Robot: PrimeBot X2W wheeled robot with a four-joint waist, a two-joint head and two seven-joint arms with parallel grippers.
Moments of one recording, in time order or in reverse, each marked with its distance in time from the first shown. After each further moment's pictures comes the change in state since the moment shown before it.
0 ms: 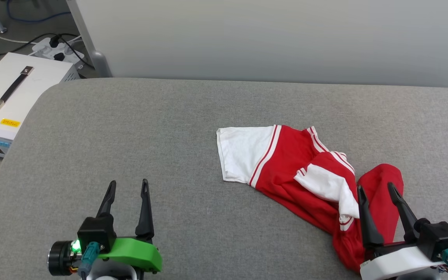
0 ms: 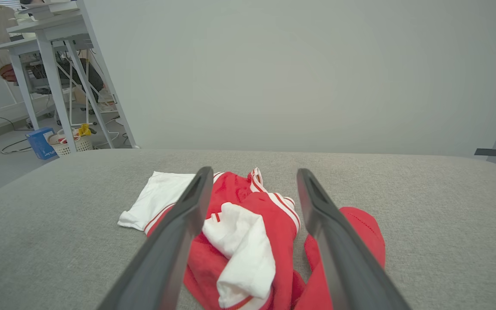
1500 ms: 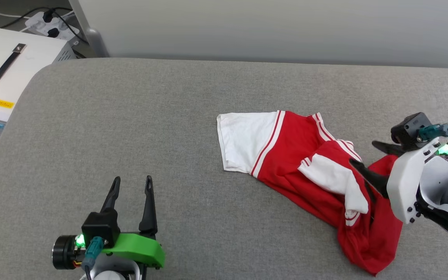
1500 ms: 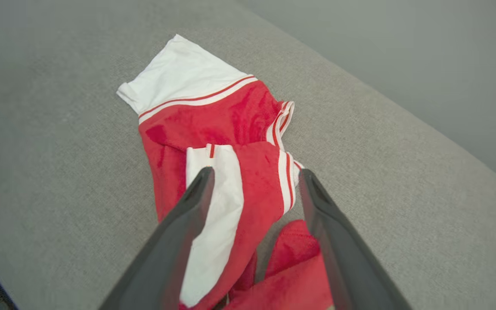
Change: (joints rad) left arm -0.019 -0.055 0.061 0.033 0.064 -0.064 0.000; right arm -0.544 -0.636 0.573 0.029 0.509 0.000 0.658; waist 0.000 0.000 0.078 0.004
